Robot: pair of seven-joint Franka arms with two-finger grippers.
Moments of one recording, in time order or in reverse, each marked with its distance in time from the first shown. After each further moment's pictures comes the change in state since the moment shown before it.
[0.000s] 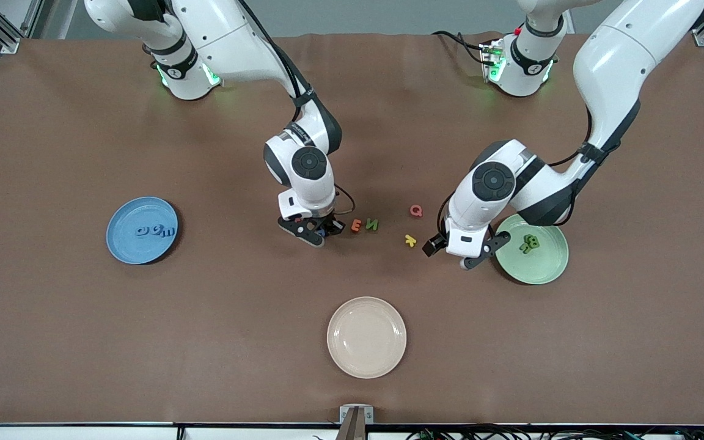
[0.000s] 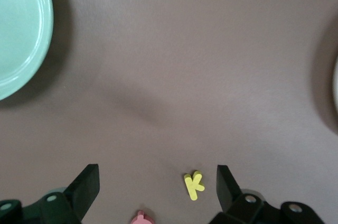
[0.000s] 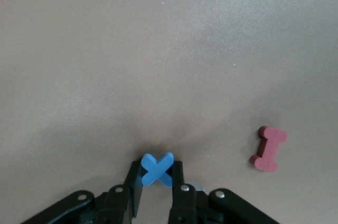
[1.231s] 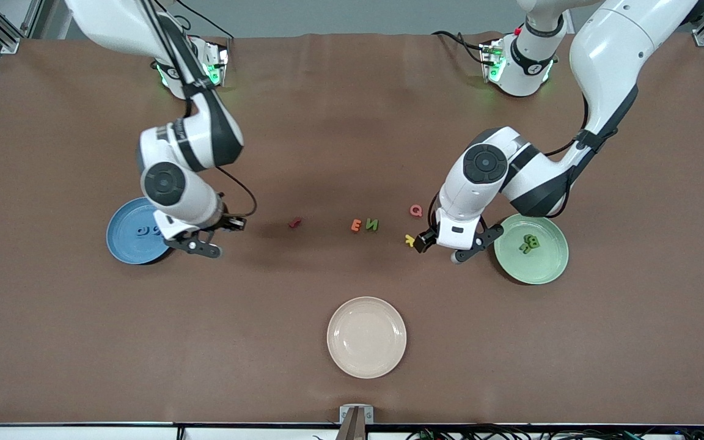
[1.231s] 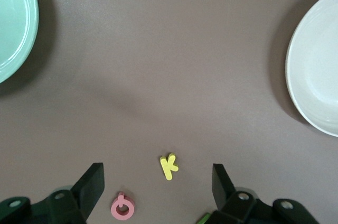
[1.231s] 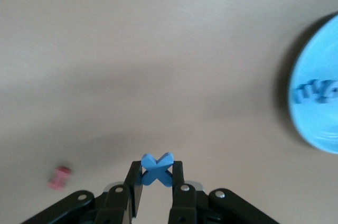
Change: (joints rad) left arm -0.020 -0.020 -0.030 0.018 0.000 0.000 -0.024; right arm -0.355 -0.400 -0.035 -0.263 -0.003 -0.336 -0.715
